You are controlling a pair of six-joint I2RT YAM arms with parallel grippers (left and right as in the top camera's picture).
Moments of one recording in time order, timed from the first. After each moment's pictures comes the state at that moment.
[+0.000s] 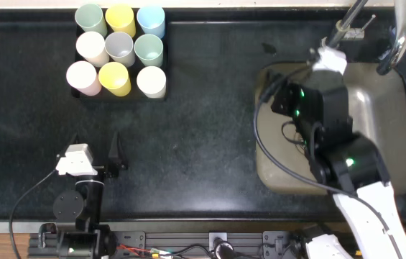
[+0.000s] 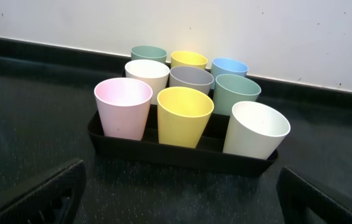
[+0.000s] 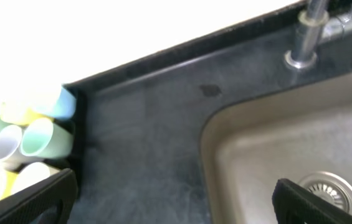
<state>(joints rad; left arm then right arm) 0.00 0.01 0.01 -0.08 -0.01 -0.15 0.32 1.08 1.13 -0.69 0.19 0.57</state>
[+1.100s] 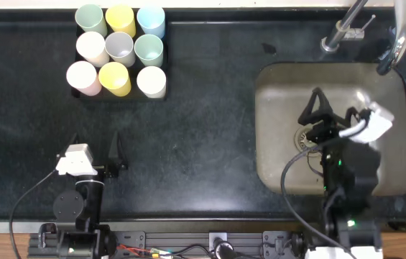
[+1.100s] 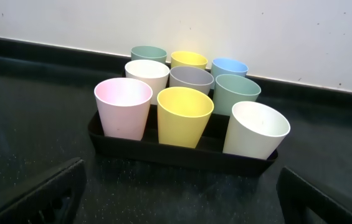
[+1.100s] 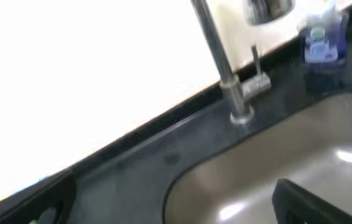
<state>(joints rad) 0.00 0.01 0.01 -0.08 -0.01 -0.15 0.05 0.58 0.51 -0.14 0.17 0.57</state>
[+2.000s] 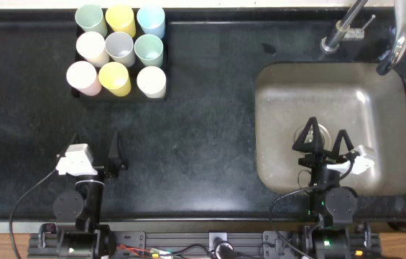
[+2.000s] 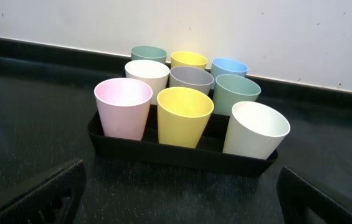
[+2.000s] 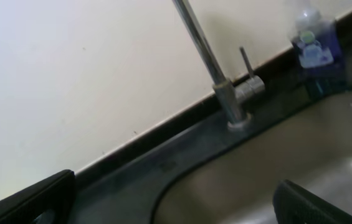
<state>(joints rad) 0.00 0.01 0.01 -0.08 -0.01 -0.15 0.03 0.17 0.03 0.13 0.17 0.57</state>
